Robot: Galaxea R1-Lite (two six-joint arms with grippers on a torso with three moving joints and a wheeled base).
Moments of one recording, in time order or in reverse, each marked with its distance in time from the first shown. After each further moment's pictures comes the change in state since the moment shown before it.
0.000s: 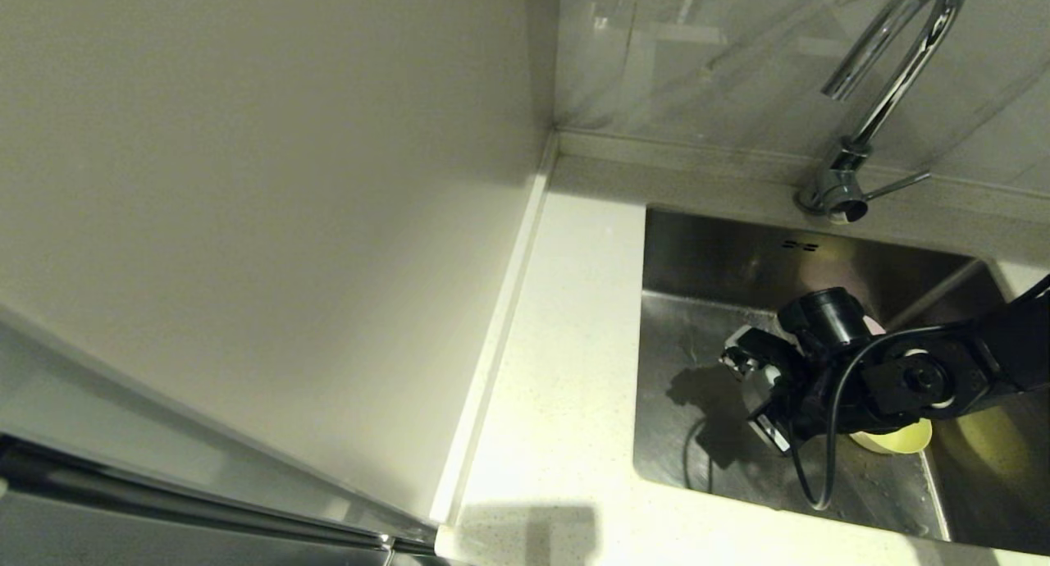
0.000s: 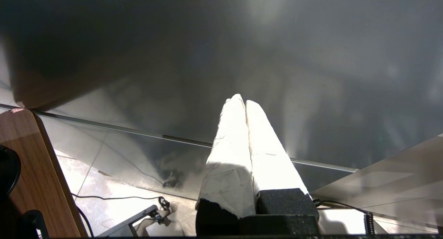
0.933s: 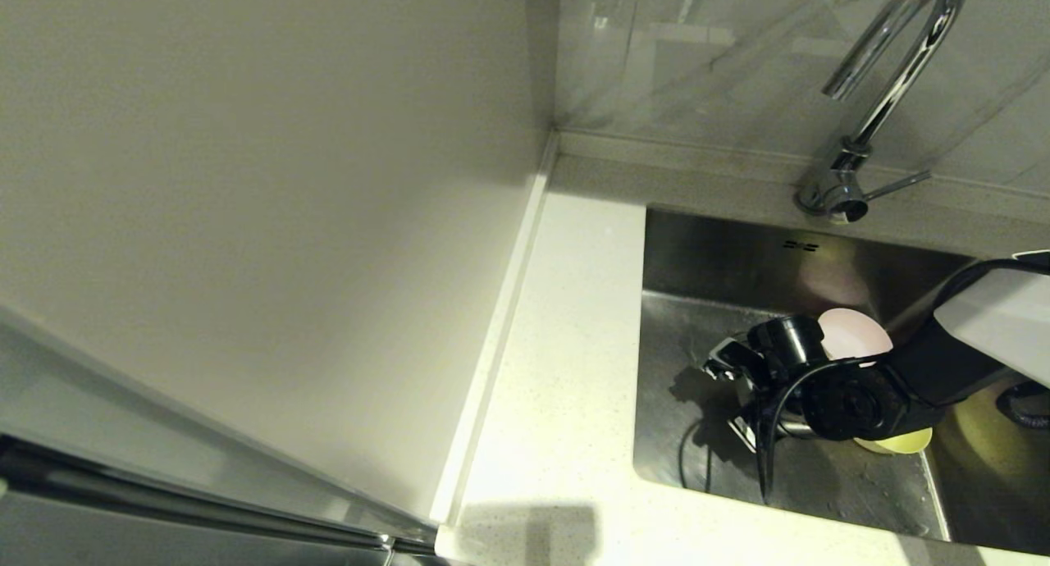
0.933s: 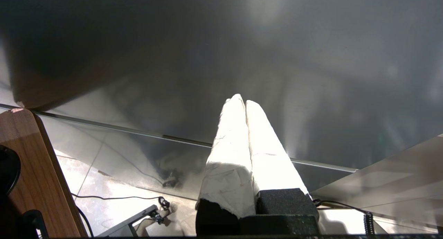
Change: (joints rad) left arm 0.000 0.000 0.000 0.000 0.000 0.000; right arm -0.012 0.198 -0.005 -0.244 -0.143 -0.003
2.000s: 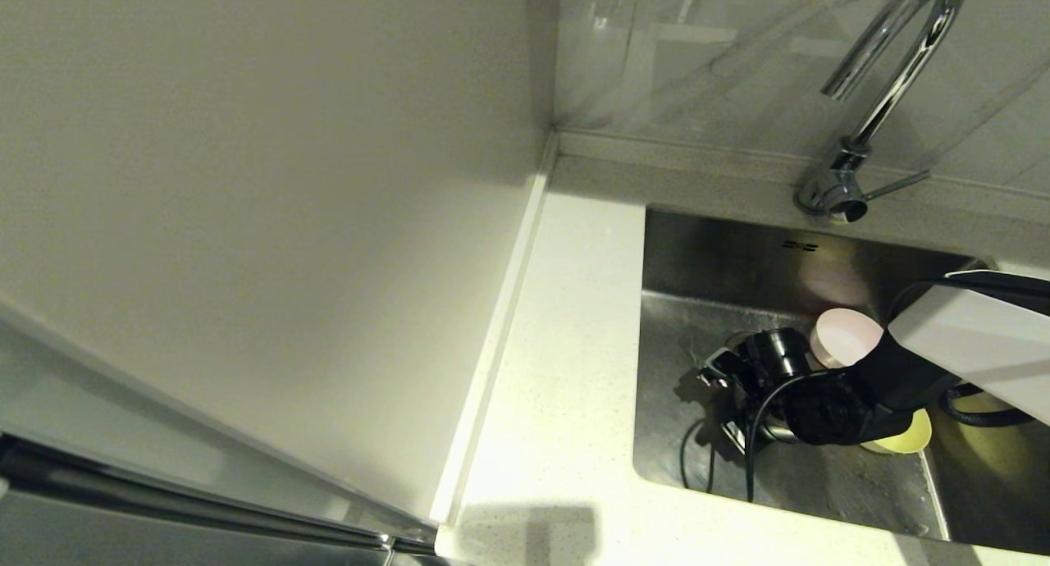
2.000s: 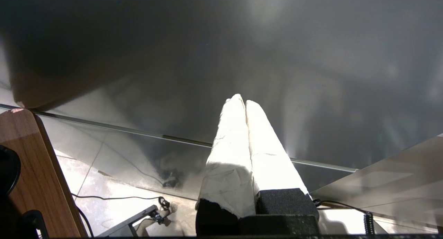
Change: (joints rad) left arm 0.000 0.000 0.000 0.000 0.000 0.000; right arm -0.026 0.133 -0.055 -0.070 -0.001 0.001
